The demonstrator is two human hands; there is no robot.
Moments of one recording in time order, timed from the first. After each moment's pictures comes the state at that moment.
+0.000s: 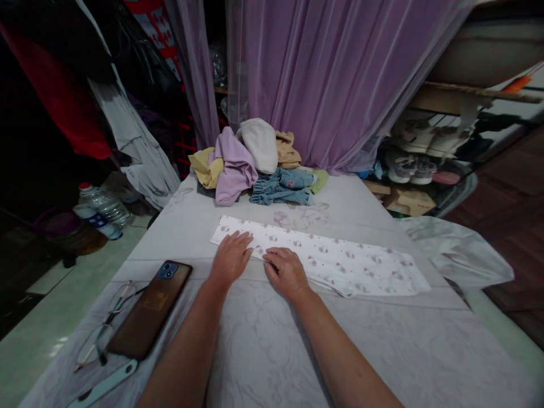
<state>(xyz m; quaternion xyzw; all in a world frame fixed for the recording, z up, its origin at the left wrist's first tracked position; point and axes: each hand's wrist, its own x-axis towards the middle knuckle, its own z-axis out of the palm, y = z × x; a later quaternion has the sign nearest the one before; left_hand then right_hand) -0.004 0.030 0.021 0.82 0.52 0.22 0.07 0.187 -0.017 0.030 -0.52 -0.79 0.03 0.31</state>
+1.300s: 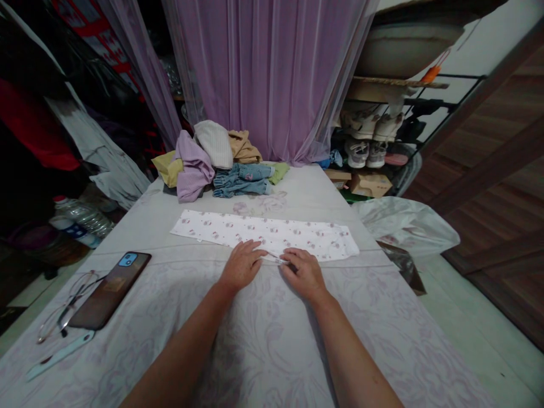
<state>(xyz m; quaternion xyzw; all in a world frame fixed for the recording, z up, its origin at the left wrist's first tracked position) 0.133 -0.046 0.033 0.88 0.42 0.18 0.14 0.349 -0.105 0.024 -0.59 -0.73 0.03 0.34</state>
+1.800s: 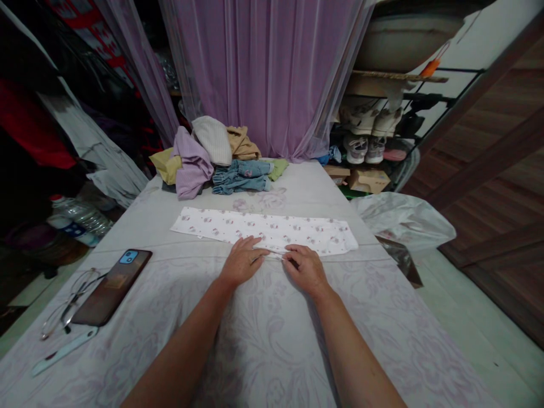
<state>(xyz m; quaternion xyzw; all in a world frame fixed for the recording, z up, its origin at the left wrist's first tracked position) 0.132 -0.045 0.036 0.88 0.42 0.17 0.16 0.351 -0.110 0.029 -0.60 -0.73 0.02 0.31</state>
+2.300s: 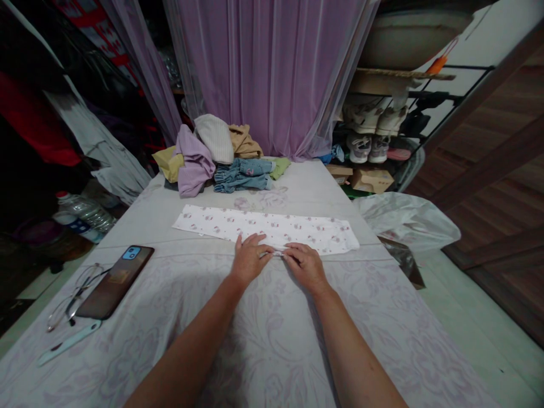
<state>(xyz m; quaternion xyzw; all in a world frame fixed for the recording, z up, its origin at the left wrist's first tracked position) 0.160 -0.054 0.042 0.83 0.49 0.20 0.17 0.355 -0.103 0.024 -0.59 -0.73 0.03 0.35</state>
